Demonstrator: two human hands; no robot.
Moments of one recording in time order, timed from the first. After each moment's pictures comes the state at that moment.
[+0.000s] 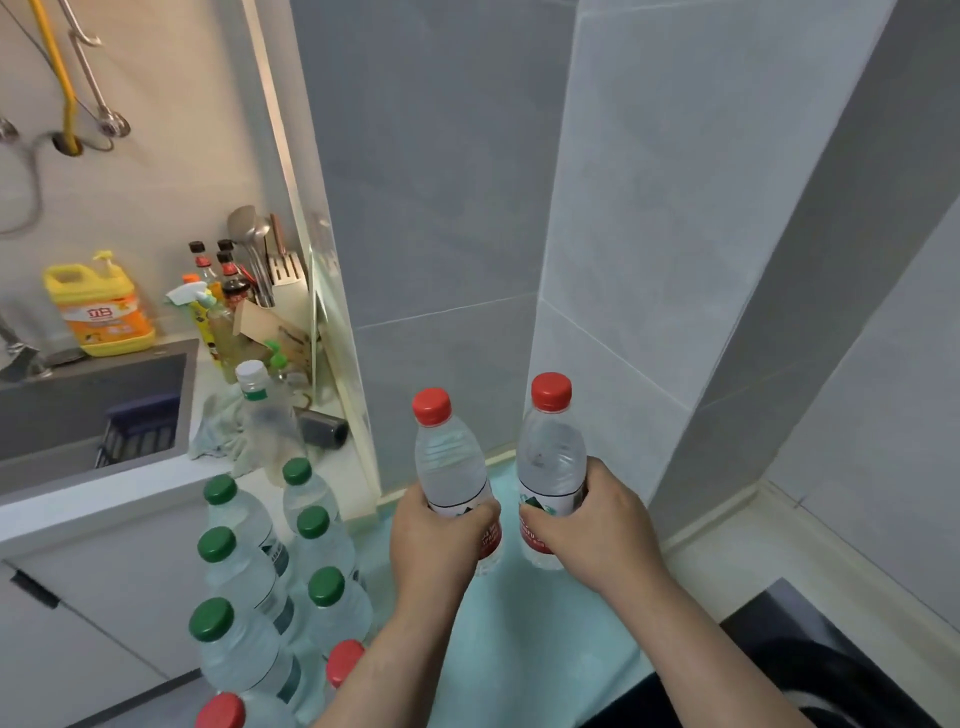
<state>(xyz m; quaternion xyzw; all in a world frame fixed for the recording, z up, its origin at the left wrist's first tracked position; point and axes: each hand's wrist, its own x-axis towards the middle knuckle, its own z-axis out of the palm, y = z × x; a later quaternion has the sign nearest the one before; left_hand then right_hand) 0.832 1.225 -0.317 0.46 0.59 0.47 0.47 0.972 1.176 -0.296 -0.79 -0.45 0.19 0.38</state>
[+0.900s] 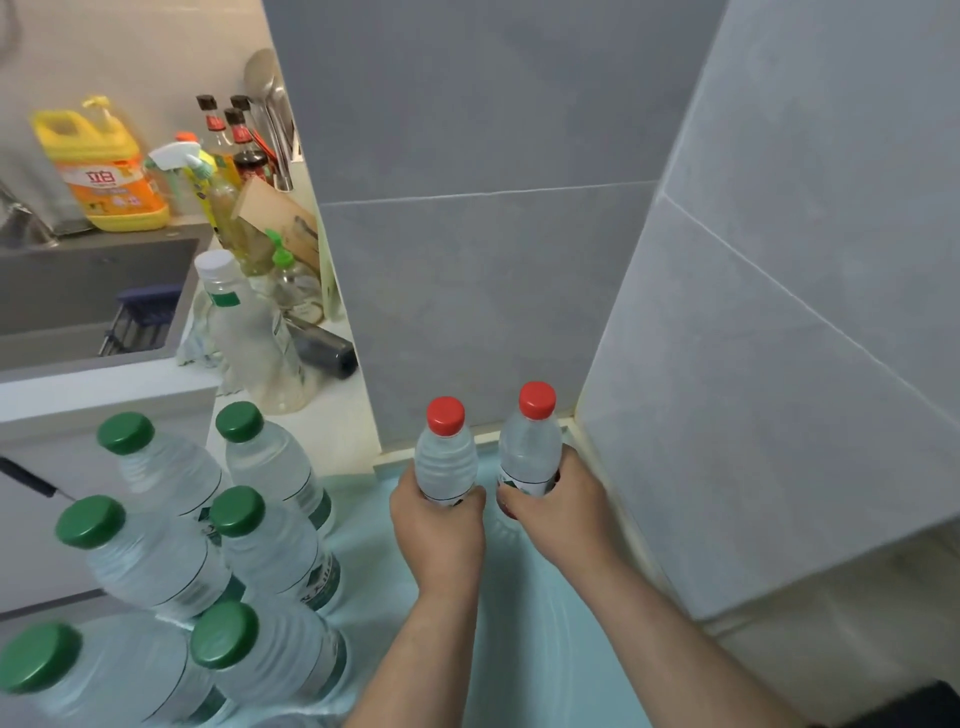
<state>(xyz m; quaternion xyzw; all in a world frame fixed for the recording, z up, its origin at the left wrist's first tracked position) 0.879 1.331 -0.470 0.34 0.70 0.50 0.39 0.998 1.328 -0.470 -0.75 -0.46 0.32 0.36</state>
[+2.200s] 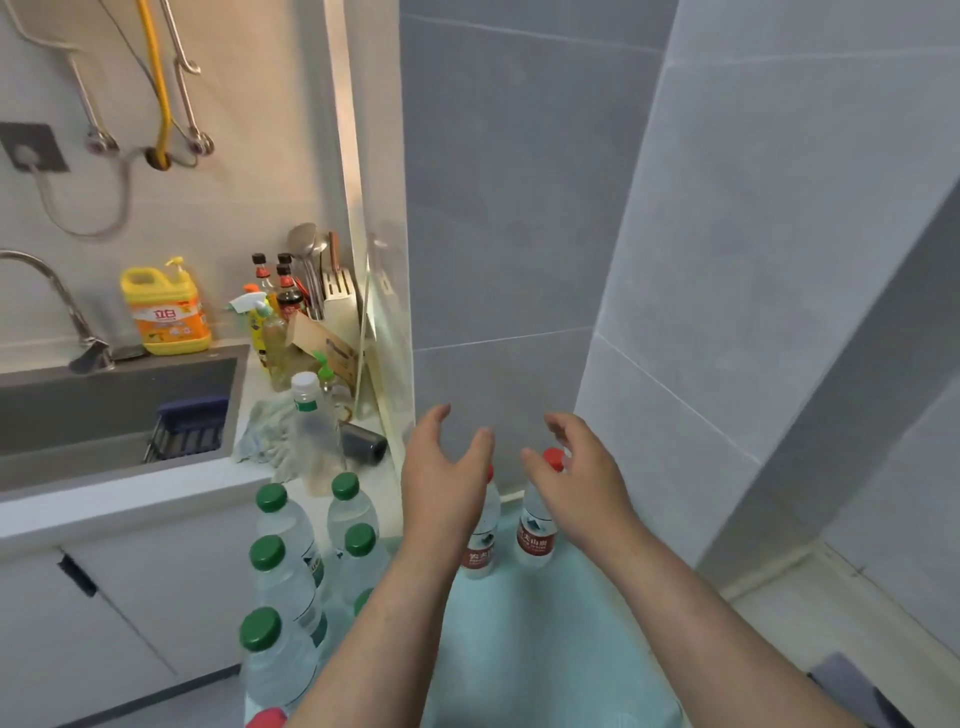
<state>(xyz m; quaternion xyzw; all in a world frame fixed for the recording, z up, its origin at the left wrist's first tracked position) 0.806 1.282 -0.265 0.55 0.54 0.50 0.39 0.946 1.262 -0.278 -0.69 -0.53 0.22 0.44</state>
